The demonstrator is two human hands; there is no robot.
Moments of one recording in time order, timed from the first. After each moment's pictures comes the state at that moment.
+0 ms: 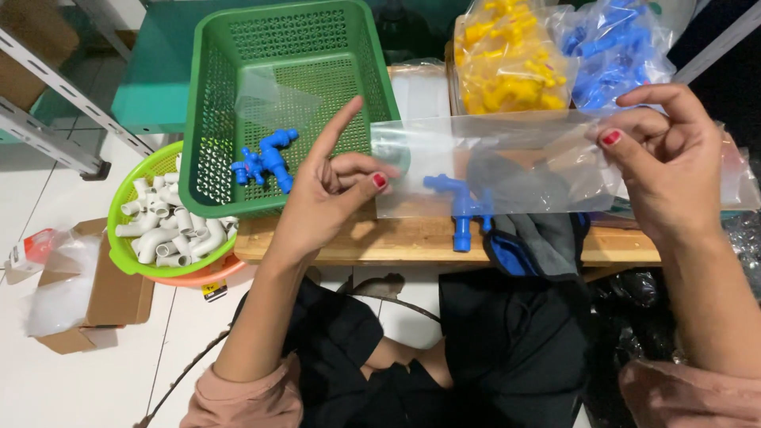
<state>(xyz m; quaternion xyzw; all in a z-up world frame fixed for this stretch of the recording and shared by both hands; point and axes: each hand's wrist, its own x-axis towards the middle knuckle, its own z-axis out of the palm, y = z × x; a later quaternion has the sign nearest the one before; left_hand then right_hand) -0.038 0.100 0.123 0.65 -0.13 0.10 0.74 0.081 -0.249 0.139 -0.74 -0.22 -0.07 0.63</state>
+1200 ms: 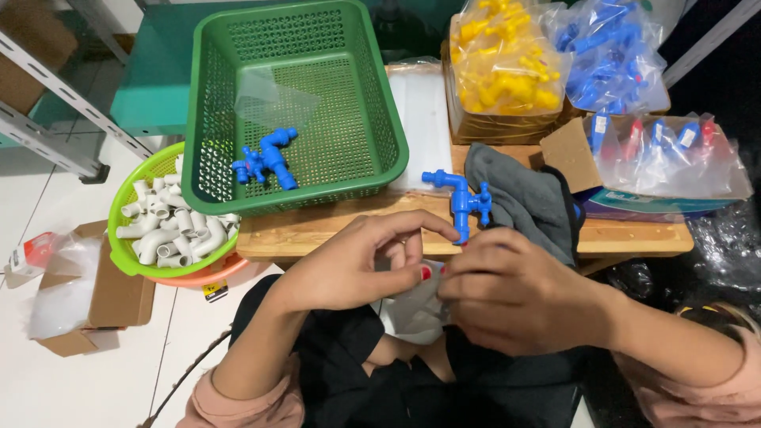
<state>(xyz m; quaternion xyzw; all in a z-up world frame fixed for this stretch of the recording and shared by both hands) -0.084 0.070 0.156 0.74 -0.25 -0.12 0.62 -0.028 -0.174 0.155 -0.63 -0.73 -0.12 0.22</state>
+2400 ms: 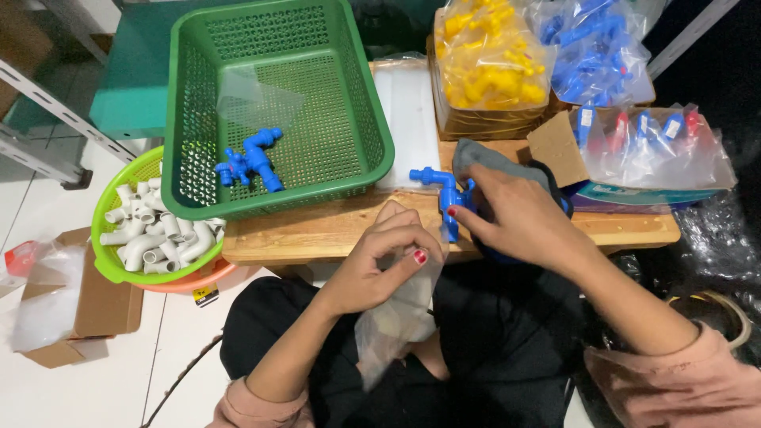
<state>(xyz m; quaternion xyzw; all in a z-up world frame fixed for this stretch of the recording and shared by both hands) -0.063 0.042 0.079 0.72 -0.32 0.12 0.61 0.033 -0.170 0.129 -0.92 -0.34 0.06 0.18</state>
